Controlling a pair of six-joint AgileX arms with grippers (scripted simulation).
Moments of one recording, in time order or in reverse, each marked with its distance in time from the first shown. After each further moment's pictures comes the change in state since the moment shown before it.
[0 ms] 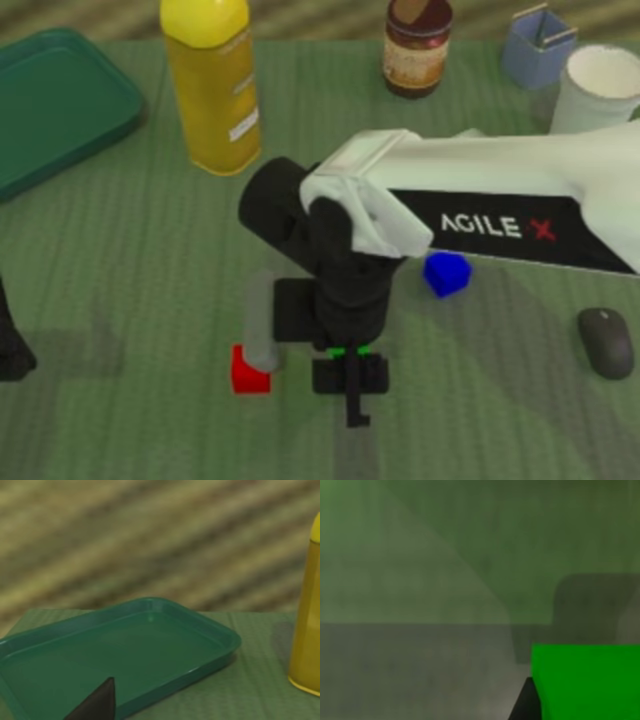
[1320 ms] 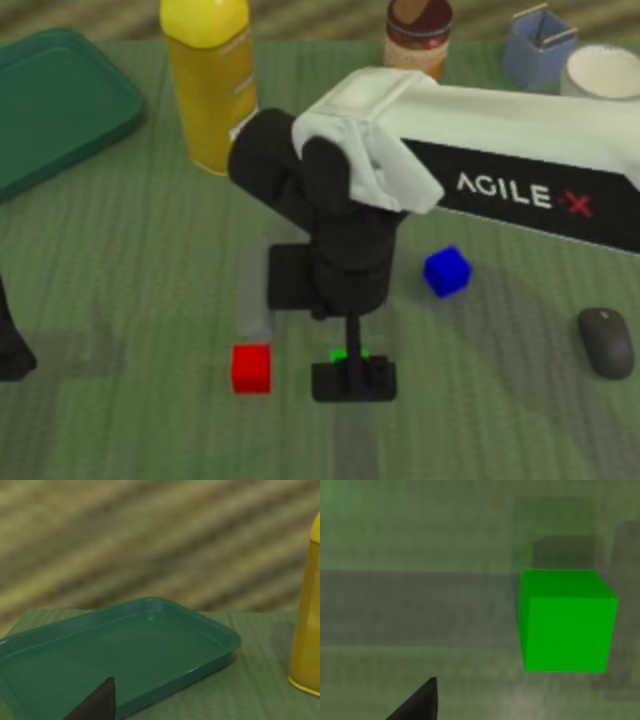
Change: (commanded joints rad) left arm 0.000 0.000 0.000 0.000 0.000 0.000; right arm 0.004 -0.051 0.140 -0.202 -0.001 -0.003
